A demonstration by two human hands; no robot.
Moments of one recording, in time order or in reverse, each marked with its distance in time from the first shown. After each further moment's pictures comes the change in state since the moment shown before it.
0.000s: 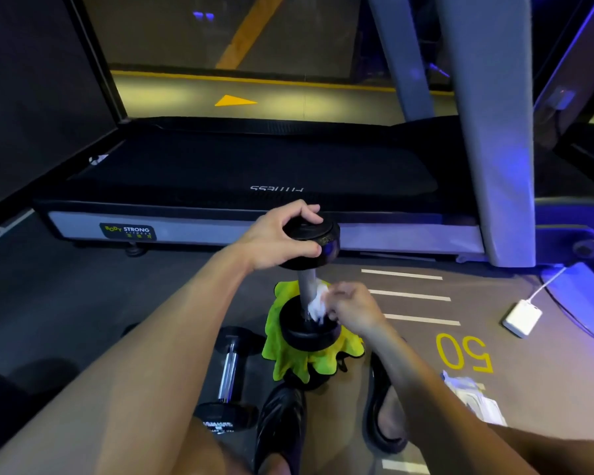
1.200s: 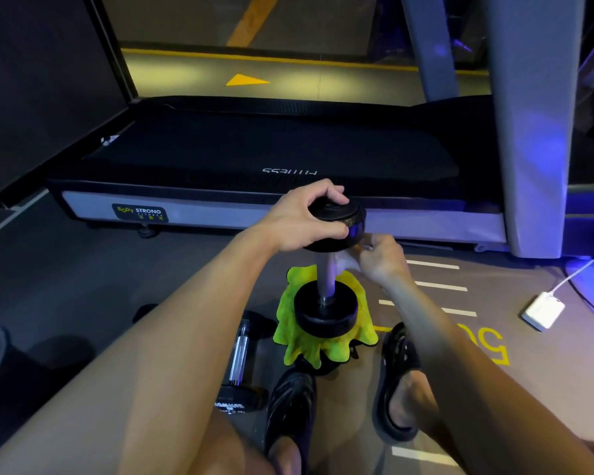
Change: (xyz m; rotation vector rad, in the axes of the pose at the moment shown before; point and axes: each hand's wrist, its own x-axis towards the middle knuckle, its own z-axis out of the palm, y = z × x) left_hand 0.007 0.005 0.008 0.029 0.023 -0.009; right_hand 0.047 -0.026 -0.023 -0.215 0.222 0.027
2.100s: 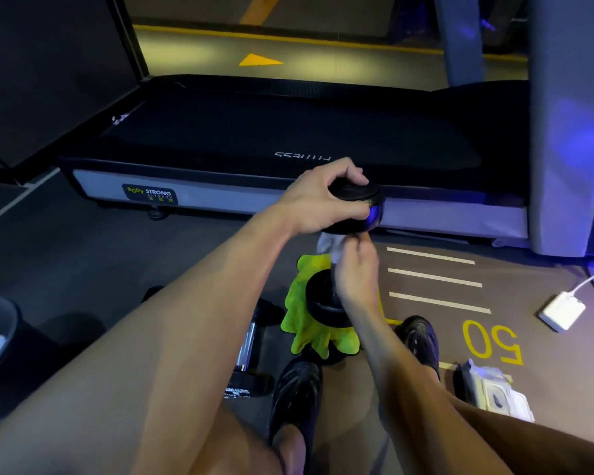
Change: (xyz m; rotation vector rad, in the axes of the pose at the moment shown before) left_hand 0.008 -0.001 0.002 0.034 0.058 -0.009; right_hand -0.049 -0.017 0.070 0.254 0.245 -0.279
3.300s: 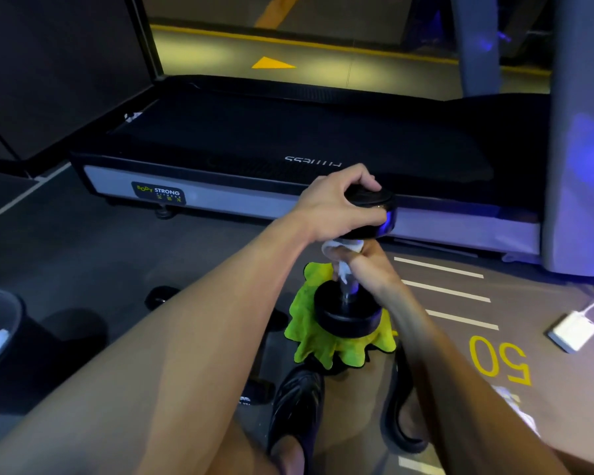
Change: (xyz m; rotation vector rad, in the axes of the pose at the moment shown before) left_hand 0.010 -0.009 0.005 0.036 0.096 -0.043; right_hand 0.045 0.008 -0.008 0.088 -0.477 0.299
